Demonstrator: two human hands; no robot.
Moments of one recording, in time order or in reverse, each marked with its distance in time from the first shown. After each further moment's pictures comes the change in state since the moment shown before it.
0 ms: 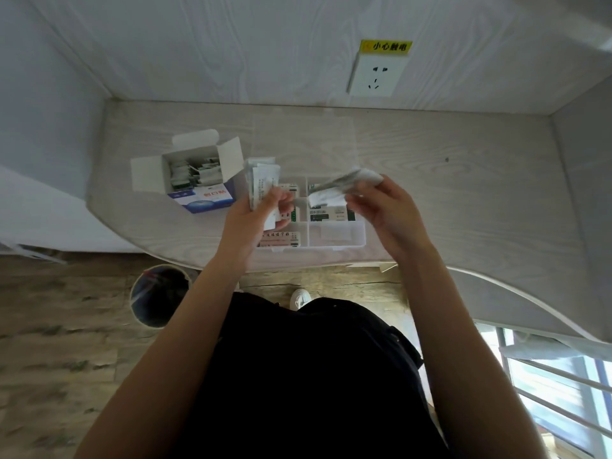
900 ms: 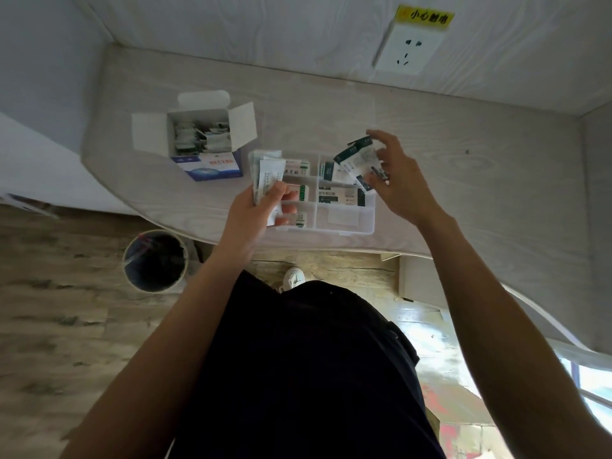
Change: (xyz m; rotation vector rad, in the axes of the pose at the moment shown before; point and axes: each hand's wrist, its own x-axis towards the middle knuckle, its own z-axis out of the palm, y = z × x) left_hand -0.014 -0.017 -0.004 -0.027 0.072 -0.020; right_hand 0.042 -0.002 -0.019 -1.245 -0.220 -0.403
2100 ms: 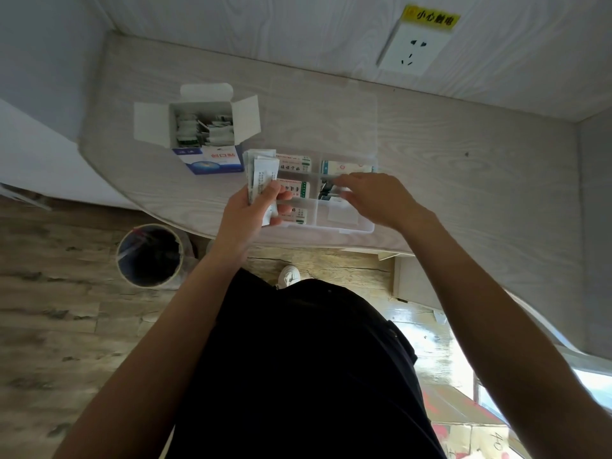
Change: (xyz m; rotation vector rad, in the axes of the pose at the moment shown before) left_hand -0.002 -0.005 -0.010 -0.006 0.028 -0.031; right_hand 0.008 -0.004 0.028 -0.646 -0.344 -0.168
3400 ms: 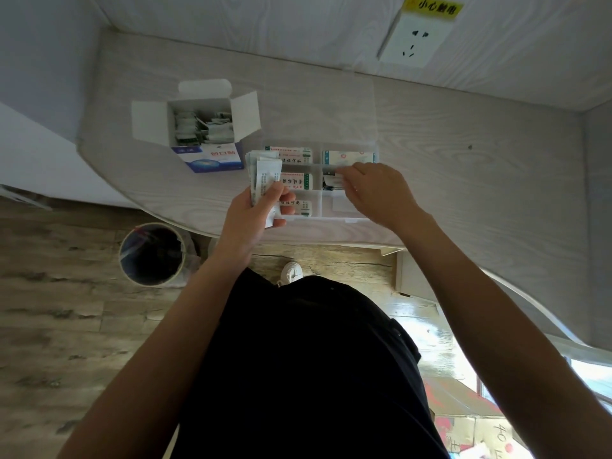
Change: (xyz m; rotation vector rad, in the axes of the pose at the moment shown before) left_hand -0.003 -0.002 0.000 0.020 -0.011 -0.020; right_hand -0.004 -0.003 0.011 -0.009 0.288 -0.045
